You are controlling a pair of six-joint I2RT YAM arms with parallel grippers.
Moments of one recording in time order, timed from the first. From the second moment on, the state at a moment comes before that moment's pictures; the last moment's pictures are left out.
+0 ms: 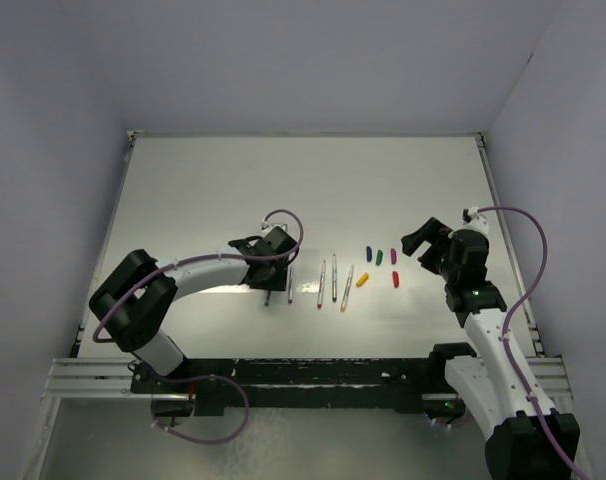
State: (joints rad) left arm -0.79 1.61 0.88 -0.47 -0.19 -0.68; right arm 0.05 0.76 0.50 -0.25 0.01 0.60
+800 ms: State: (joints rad) left arm -0.79 1.68 0.94 -0.57 -0.22 -0.70; right arm 0.05 0.76 0.50 -0.26 0.04 0.60
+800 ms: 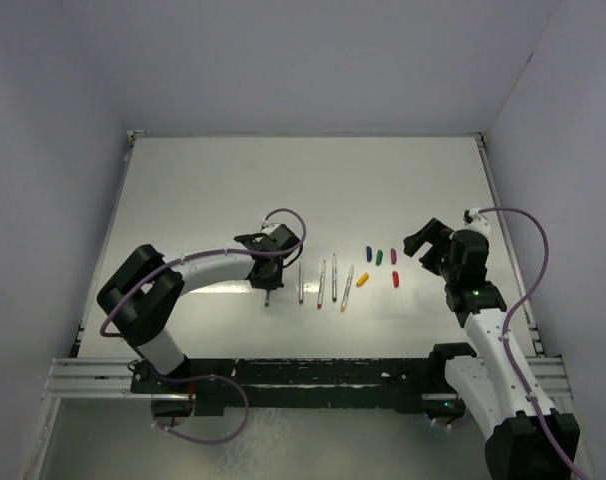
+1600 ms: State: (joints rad) left arm -0.83 1.41 0.85 -0.47 -0.23 -0.57; right arm 0.16 1.04 0.54 -0.23 0.07 0.46
